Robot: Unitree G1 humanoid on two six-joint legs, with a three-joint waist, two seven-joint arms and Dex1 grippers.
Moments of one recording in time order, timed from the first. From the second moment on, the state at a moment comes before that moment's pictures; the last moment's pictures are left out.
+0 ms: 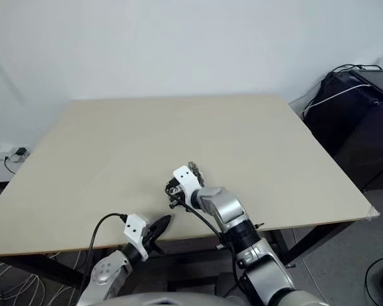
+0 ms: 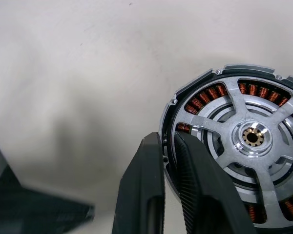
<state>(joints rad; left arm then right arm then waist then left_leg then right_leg) 0.32 0.16 -0.18 0.07 -0.14 -0.16 -0.52 -0.46 -0.01 0.34 0.23 0.10 0.90 0.47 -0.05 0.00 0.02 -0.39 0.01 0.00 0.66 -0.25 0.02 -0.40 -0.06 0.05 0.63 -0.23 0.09</state>
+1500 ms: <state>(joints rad) 0.31 0.18 -0.19 0.07 -0.14 -0.13 -0.56 -0.20 -0.35 0.30 -0.06 -0.06 0.43 0.52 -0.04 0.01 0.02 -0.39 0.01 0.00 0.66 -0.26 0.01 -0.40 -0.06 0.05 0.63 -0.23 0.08</state>
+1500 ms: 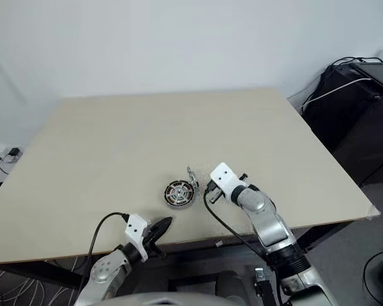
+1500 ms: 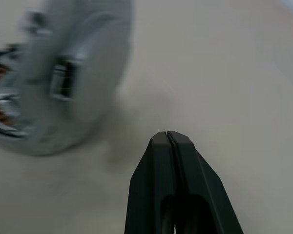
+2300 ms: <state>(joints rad) 0.32 0.19 -0.18 0.07 -0.14 -0.13 -0.56 -0.21 -0.16 0.36 0.15 0.08 0.36 0.64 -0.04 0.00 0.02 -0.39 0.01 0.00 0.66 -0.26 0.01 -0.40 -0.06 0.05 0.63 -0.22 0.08</state>
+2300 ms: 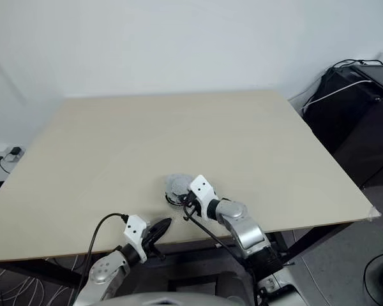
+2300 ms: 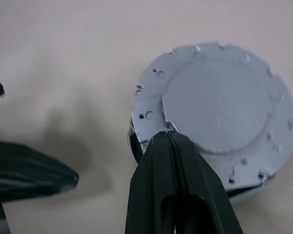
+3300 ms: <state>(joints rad) 0.31 0.19 -0.18 0.07 -0.14 -0.16 -0.57 -0.27 -0.20 0.34 0.26 0.10 0.13 0.74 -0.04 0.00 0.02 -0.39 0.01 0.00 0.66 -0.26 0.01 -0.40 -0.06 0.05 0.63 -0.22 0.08</state>
